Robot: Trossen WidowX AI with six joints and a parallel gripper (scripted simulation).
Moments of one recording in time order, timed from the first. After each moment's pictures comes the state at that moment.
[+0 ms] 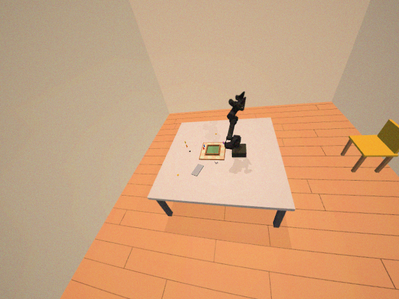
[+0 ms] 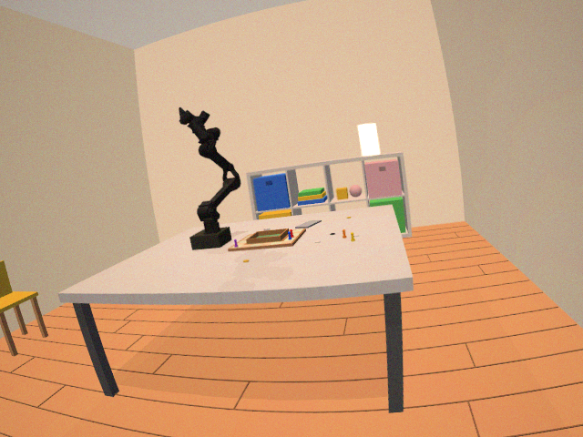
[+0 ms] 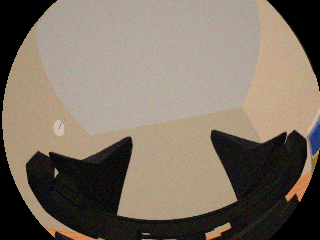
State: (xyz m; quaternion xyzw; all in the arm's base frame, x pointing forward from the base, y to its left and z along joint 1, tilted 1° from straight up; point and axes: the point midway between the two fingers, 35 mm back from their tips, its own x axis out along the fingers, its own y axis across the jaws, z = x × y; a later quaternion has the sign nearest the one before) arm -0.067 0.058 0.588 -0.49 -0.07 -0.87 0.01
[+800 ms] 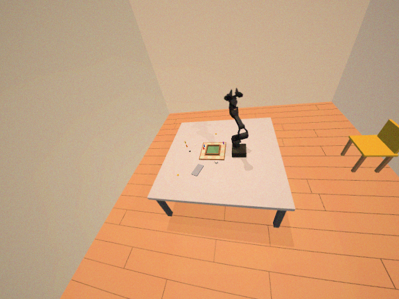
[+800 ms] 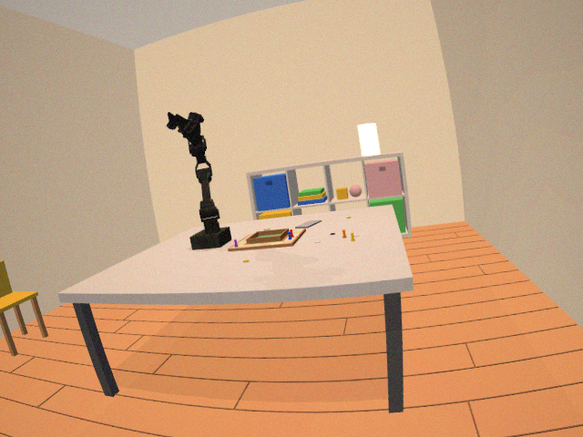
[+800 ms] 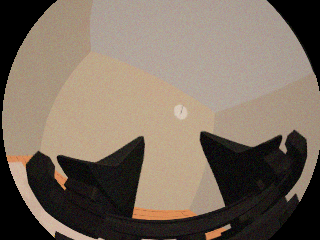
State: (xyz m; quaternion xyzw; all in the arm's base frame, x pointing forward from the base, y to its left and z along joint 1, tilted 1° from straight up) arm 0.019 -0.194 0.542 -0.39 -0.05 -0.74 0.55
